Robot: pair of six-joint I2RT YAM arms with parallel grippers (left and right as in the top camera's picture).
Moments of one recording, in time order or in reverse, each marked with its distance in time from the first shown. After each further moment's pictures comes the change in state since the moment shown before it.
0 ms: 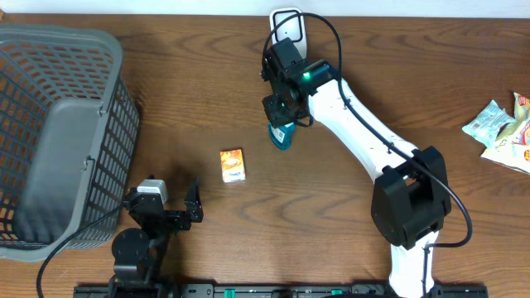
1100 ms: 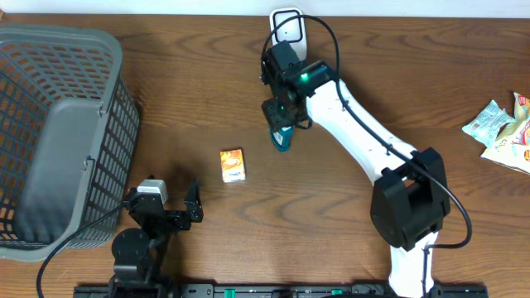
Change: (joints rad) left arm 0.000 0.000 0.000 0.000 0.000 0.000; right arm 0.021 -0.005 0.003 -0.045 0.053 -0.008
